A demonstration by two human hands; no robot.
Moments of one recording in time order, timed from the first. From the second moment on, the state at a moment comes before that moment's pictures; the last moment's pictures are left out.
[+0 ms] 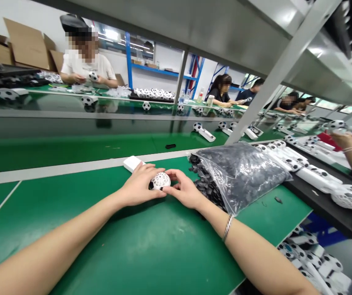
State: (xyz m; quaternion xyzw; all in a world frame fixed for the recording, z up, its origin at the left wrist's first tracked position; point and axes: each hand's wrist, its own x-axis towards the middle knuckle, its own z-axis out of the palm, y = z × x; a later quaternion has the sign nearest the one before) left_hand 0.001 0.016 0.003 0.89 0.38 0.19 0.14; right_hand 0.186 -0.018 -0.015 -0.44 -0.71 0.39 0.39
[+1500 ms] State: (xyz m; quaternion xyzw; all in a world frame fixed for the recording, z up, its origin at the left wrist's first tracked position) left_hand 0.008 -0.001 -0.004 0.86 0.46 0.21 0.12; right_hand 0.220 -0.017 0.007 -0.64 -0.76 -0.01 0.07
